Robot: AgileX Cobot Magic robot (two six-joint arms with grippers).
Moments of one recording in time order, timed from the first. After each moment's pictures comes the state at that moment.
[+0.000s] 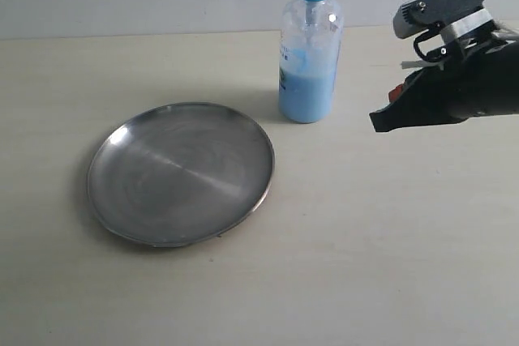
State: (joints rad) left arm 0.01 0.01 0.00 -0.17 0.37 0.21; right arm 0.28 1.48 -0.70 0.77 0.14 -0.92
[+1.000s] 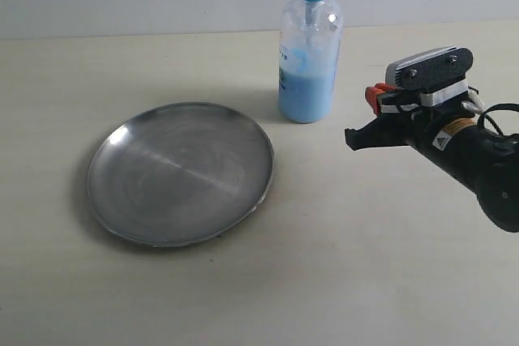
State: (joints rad) left arm 0.01 0.01 0.00 -0.17 0.37 0.21; right arm 0.29 1.94 -0.51 -0.04 -1.03 -0.07
